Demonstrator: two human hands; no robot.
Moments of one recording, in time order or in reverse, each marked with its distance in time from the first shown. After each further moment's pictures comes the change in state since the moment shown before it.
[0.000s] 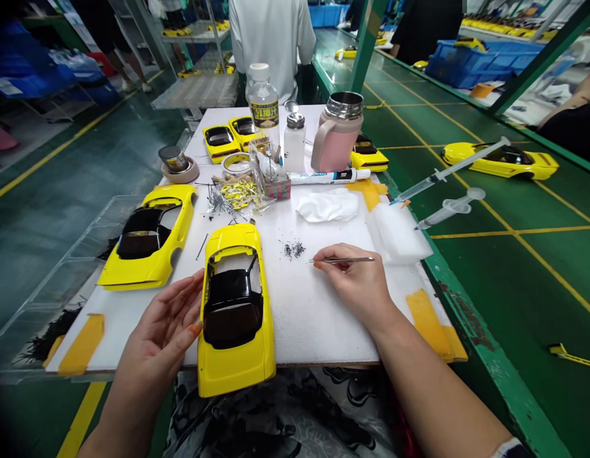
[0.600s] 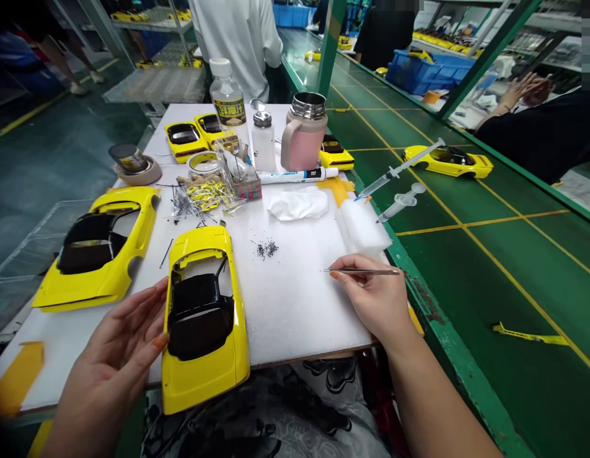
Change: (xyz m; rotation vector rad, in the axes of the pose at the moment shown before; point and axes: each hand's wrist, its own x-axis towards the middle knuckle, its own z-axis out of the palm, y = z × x) left_hand 0.002 -0.005 -0.007 0.065 0.003 -0.024; right_hand -0.042 0.018 -0.056 -0.236 0.151 0.054
